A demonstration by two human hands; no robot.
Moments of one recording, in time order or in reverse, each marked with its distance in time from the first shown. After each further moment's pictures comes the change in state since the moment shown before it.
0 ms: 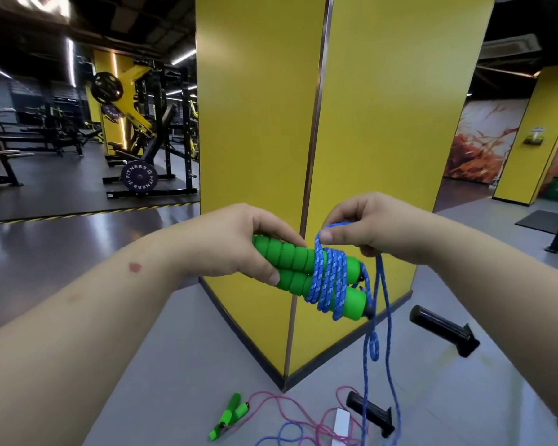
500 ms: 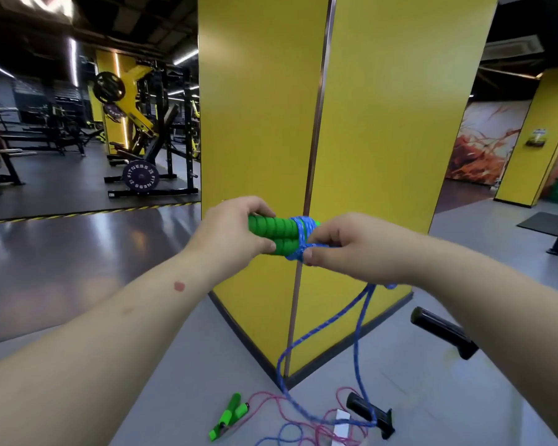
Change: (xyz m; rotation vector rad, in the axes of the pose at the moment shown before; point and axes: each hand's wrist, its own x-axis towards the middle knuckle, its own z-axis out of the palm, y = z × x) left_hand 0.025 -0.023 0.019 0.187 0.557 -0.045; right_hand -0.014 -0.022 0.031 -0.495 -0.042 -0.059
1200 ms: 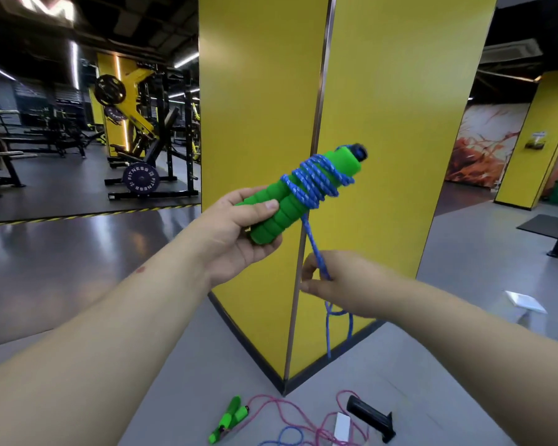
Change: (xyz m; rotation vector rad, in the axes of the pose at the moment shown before) left_hand 0.002 0.009 -0.005 -1.321 -0.214 -0.351; right_hand 0.011 0.024 0.049 -0.062 0.008 0.123
